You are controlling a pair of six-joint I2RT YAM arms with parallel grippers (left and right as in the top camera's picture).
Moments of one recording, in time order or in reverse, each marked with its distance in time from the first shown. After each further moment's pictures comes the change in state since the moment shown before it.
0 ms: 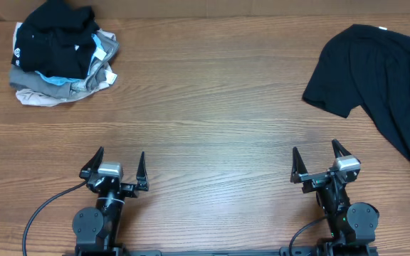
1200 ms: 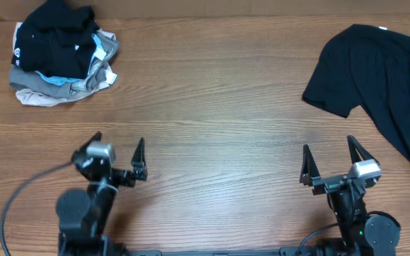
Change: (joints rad) left arm 0.000 0.368 0.337 -0.043 0.077 -0.080; right arm 0.000 0.000 0.229 -0.113 -0.002 0.000
